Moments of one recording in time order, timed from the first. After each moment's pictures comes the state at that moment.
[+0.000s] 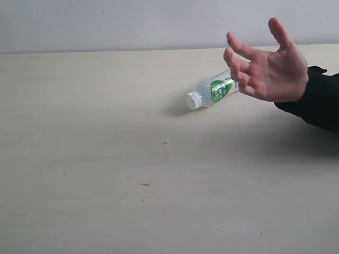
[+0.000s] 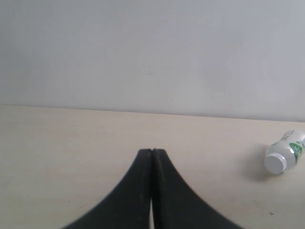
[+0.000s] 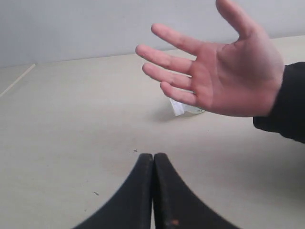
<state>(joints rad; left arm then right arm) -0.07 0.01 0.00 0.06 0.13 -0.19 0.36 0.38 -0.36 0.35 0.47 0.00</state>
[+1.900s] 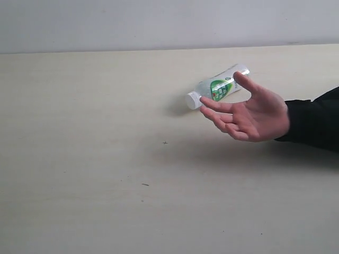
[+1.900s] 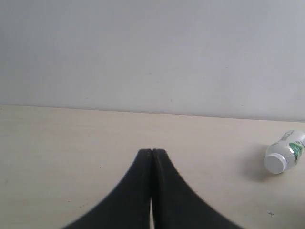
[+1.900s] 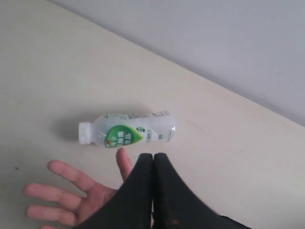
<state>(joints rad) -0.07 0.01 0.00 0.06 0.13 -0.19 0.36 1.30 -1.28 -0.09 0.79 -0.12</state>
